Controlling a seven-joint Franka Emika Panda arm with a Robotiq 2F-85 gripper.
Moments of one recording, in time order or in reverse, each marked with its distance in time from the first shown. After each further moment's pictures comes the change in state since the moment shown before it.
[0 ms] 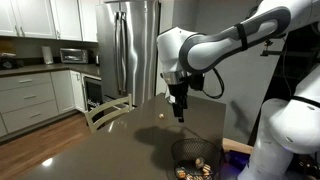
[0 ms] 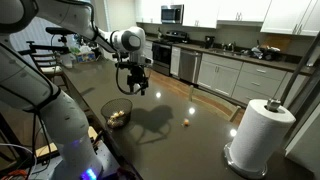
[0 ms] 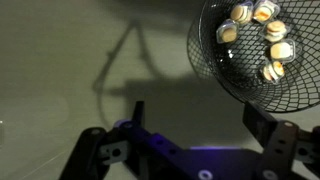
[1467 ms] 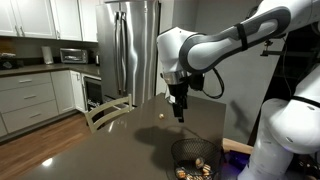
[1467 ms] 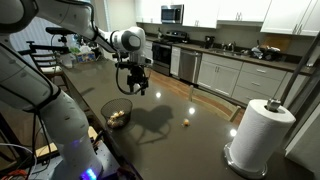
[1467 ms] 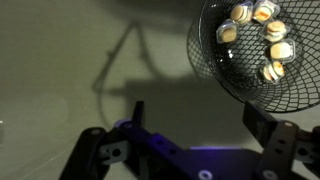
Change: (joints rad) arm 0.000 0.000 0.000 0.000 0.000 0.000 0.000
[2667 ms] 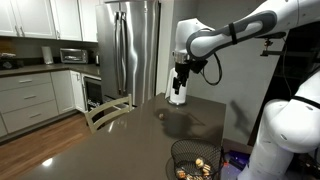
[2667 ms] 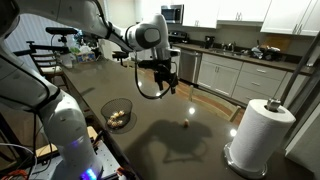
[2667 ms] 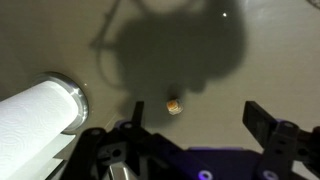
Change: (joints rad) arm -0.102 -0.046 -0.269 0.036 -0.190 0.245 -0.054
